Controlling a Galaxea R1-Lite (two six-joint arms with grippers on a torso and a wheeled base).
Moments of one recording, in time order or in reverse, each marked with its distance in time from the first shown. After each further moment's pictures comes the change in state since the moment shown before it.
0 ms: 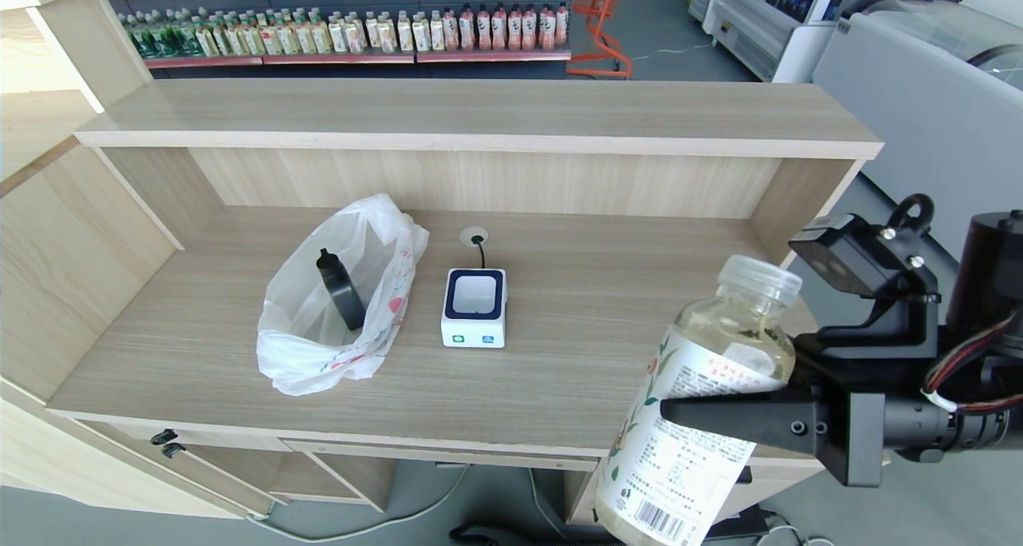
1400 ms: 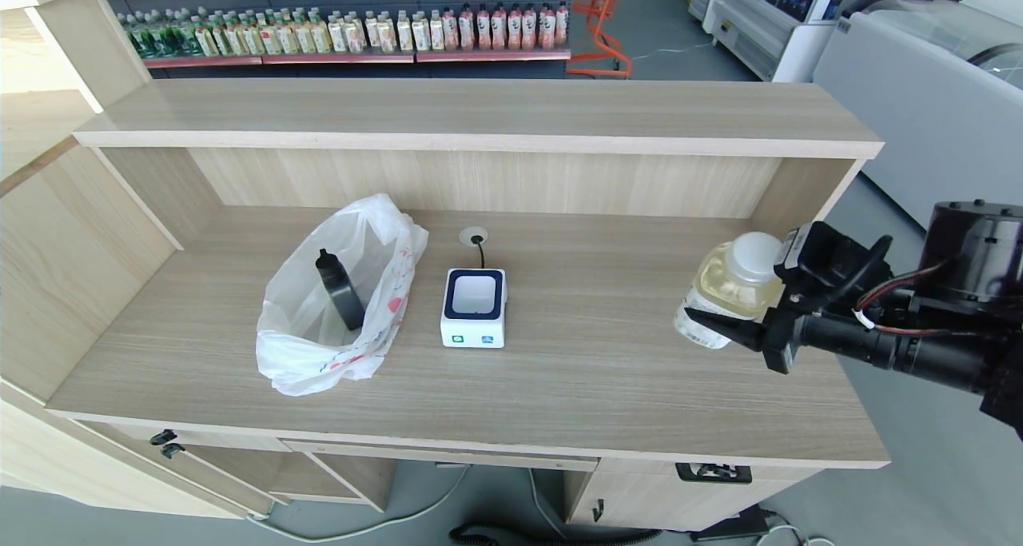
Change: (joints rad) left arm 0.000 0.000 0.000 0.000 0.000 0.000; right arm -0.270 0.169 -0.056 -0.143 -0.396 -1.022
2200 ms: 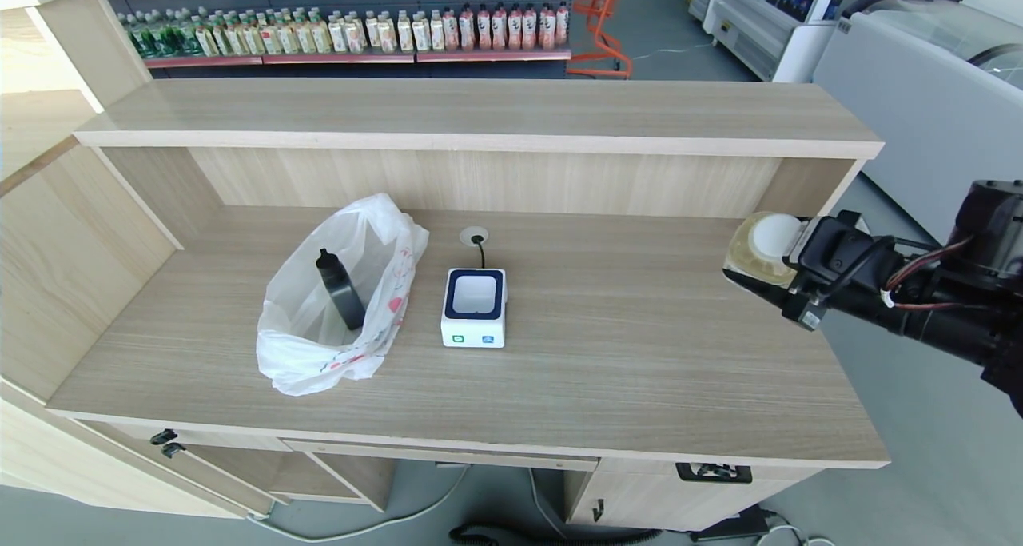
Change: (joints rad) left arm 0.000 0.000 0.000 0.000 0.000 0.001; right arm -0.112 0.026 -0.039 -0.082 -0.079 -0.276
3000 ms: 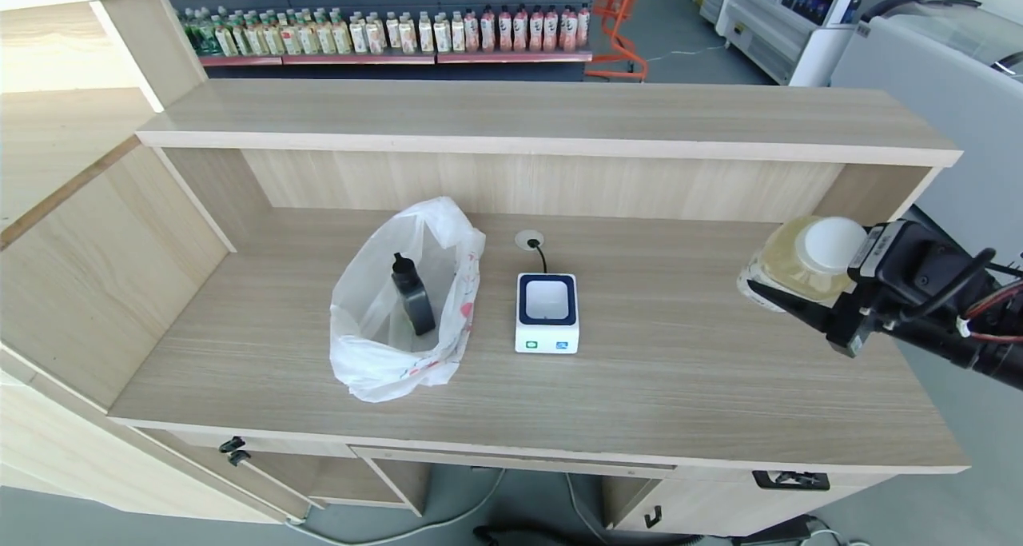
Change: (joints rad) left arm 0.000 0.000 0.000 0.000 -0.001 0.001; right arm 0.012 -0.170 0.130 0.004 0.033 0.099
